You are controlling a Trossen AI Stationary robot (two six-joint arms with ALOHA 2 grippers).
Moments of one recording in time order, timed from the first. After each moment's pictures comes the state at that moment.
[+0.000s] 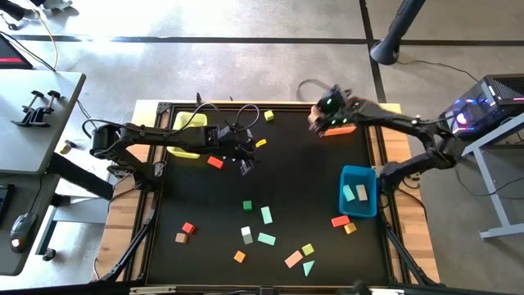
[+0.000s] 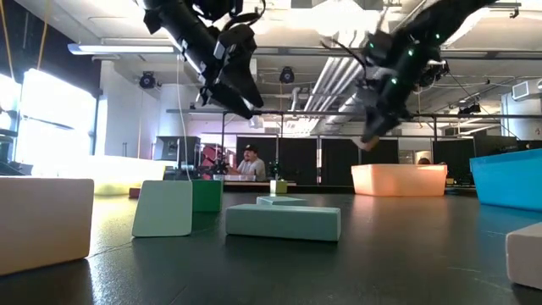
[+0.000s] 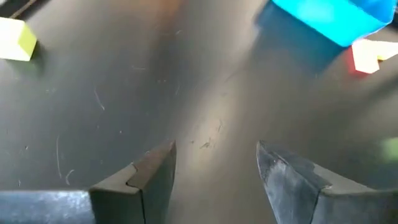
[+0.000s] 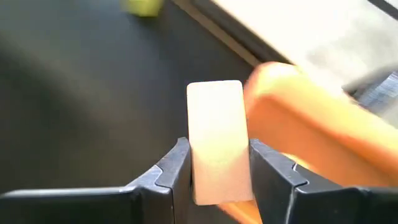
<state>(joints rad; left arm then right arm) 0.16 1.54 1.08 -0.35 -0.04 -0.31 -0.73 1.38 0.95 -0.54 0.02 0.05</state>
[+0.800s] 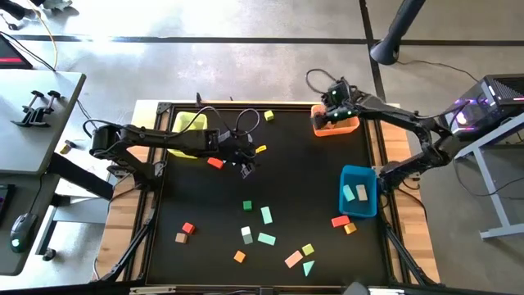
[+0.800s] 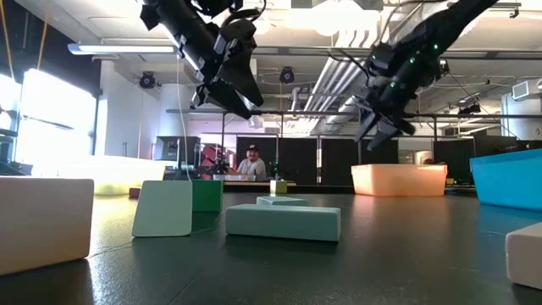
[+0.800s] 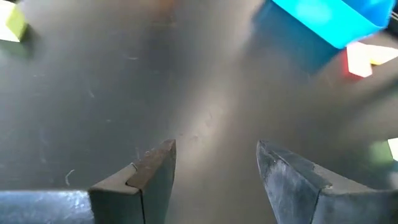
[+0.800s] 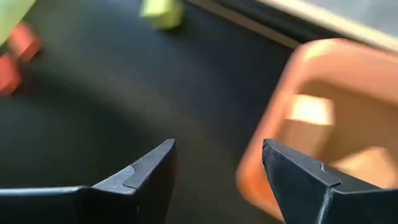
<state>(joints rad) 0.12 1.54 1.08 -0.35 -0.07 -0.39 -0.79 1.41 0.95 -0.50 -0.22 0.25</state>
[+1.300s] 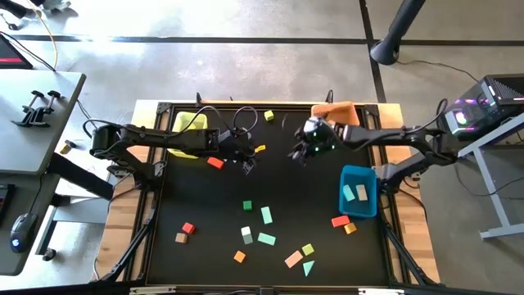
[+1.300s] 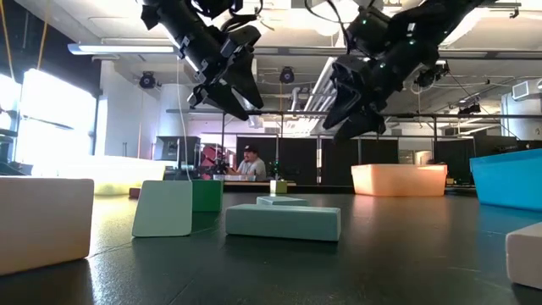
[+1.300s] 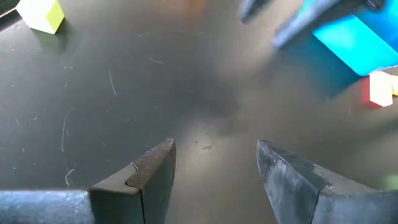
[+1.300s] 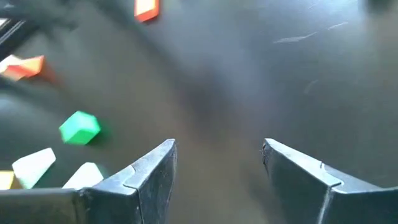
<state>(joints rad) 0.12 1.54 1.08 -0.35 -0.14 -0.50 -0.30 1.41 0.83 -0.21 -0.17 0.39</state>
